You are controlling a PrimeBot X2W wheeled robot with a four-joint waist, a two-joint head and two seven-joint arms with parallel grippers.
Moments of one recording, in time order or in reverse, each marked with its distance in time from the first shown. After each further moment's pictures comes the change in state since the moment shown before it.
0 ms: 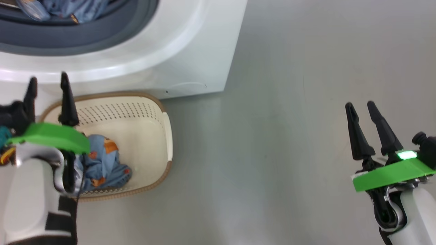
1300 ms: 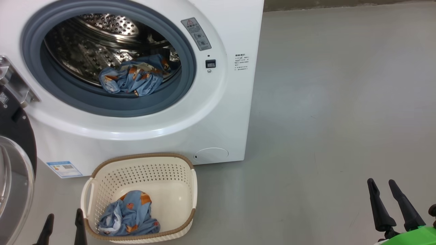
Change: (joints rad) left arm 0.760 -0.046 0.054 -0.429 -0.026 0.000 0.001; right arm 0.350 -0.030 -0.092 0.004 -0.001 0.000 0.000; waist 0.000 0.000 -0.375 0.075
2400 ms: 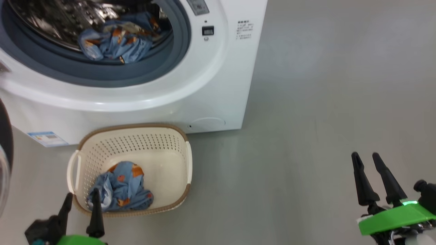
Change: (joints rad) left arm -0.153 -0.006 -0.068 0.160 -0.026 0.017 0.000; right arm -0.103 0.052 0.031 -0.022 -0.008 0.000 0.000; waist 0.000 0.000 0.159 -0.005
